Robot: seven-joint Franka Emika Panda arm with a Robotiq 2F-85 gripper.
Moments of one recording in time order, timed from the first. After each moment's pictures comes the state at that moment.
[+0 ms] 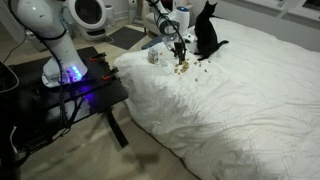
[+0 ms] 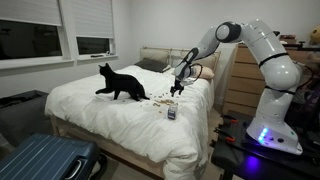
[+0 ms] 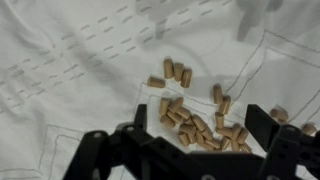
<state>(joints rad) -0.29 0.72 -0.08 -1.84 0.13 2.70 -0.13</state>
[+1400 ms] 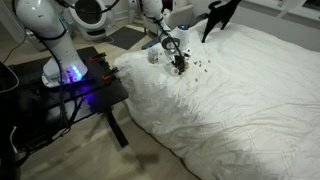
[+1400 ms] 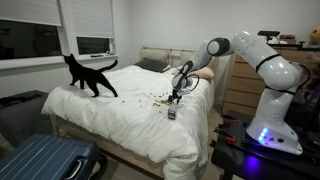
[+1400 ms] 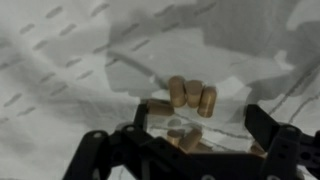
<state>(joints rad) -0.32 0.98 -0.06 -1.63 0.13 2.75 -0.08</state>
